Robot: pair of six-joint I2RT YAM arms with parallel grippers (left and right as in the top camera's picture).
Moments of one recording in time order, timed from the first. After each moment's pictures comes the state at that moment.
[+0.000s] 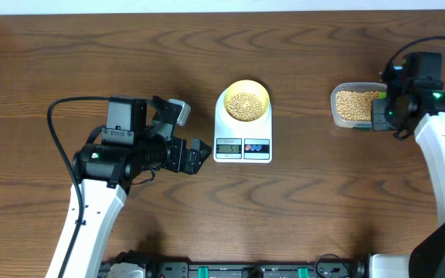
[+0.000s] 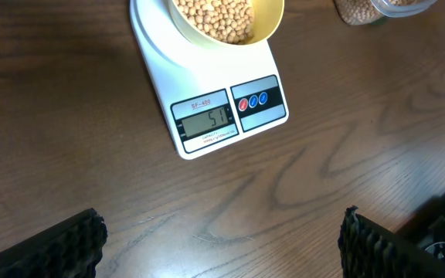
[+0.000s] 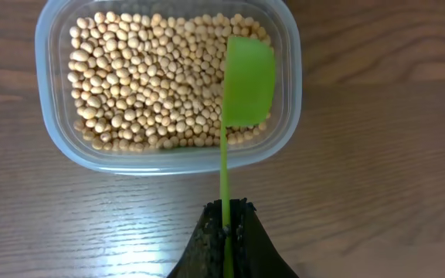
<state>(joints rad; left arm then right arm) -0.15 1.17 1.02 -0.89 0.50 0.05 -0.09 1.54 1.25 -0.87 0.12 -0.13</state>
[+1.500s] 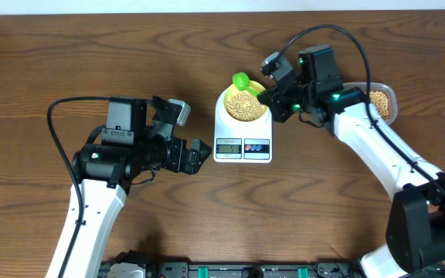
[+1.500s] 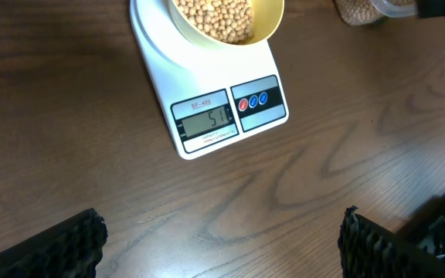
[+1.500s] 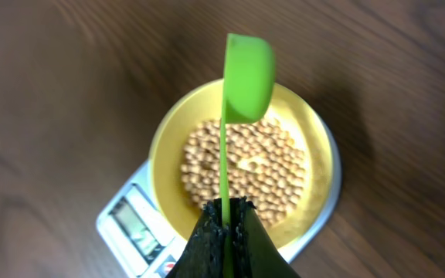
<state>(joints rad) -0.15 1.17 1.02 -0.89 0.50 0.05 0.35 1.73 1.25 -0.38 -0.46 -0.18</state>
